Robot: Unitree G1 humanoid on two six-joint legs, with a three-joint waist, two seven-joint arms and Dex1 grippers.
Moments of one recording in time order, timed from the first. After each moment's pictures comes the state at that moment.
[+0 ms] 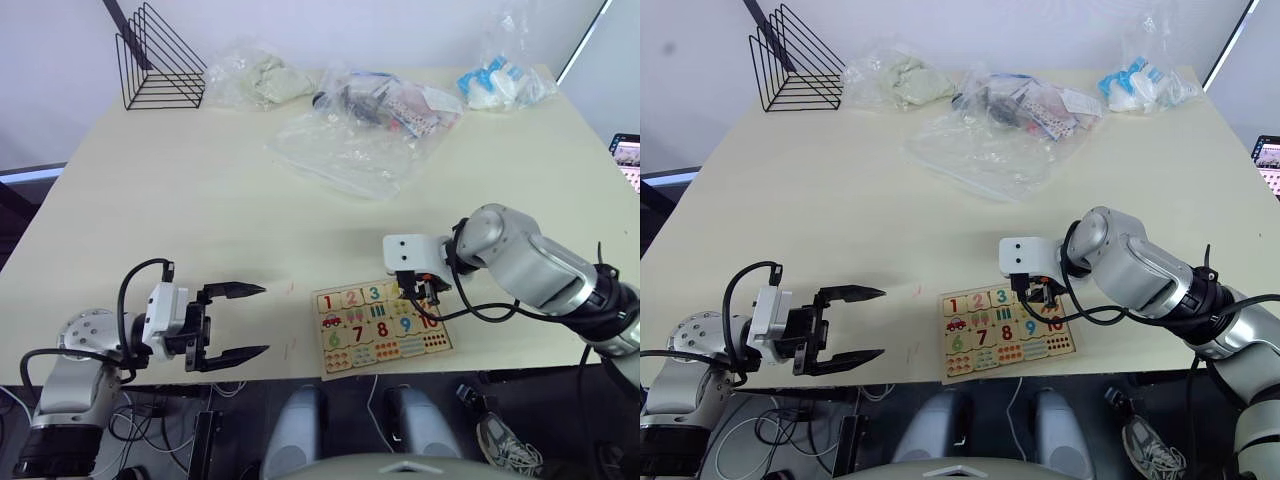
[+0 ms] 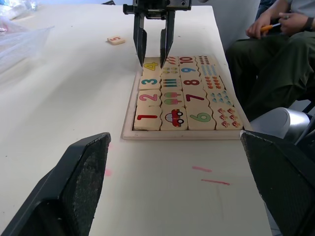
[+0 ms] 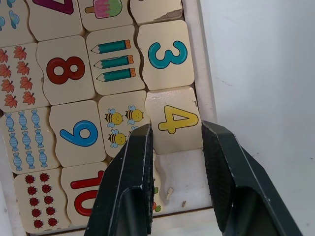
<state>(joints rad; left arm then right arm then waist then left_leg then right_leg) 0.07 0.77 0.18 -0.03 -0.57 -0.14 -1.48 -0.87 -0.78 0.75 -0.35 0.00 0.97 1.21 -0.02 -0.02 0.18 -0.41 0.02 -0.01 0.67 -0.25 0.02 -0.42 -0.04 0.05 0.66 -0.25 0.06</state>
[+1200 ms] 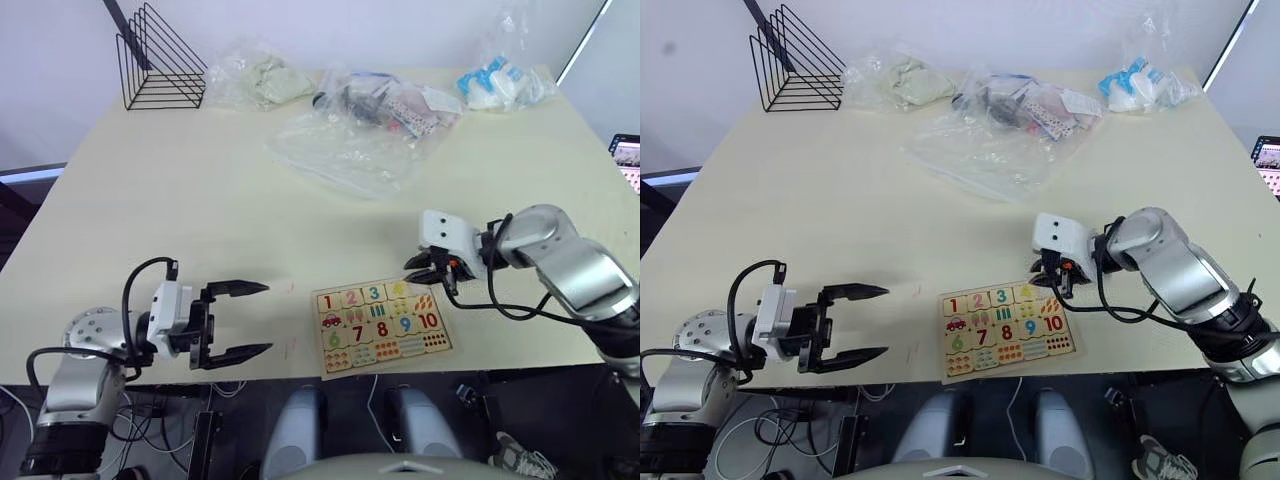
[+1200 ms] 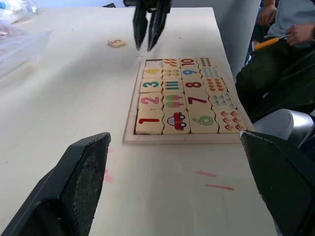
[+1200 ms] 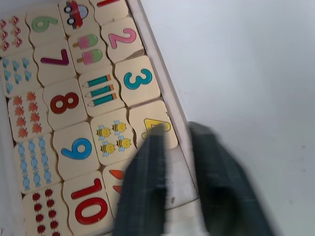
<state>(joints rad) 0.04 0.75 0.18 -0.03 -0.55 -0.13 -1.48 -0.60 -0.77 0.35 -0.30 0.20 0.77 1.16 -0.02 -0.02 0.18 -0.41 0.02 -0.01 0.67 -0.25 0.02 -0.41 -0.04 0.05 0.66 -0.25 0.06</state>
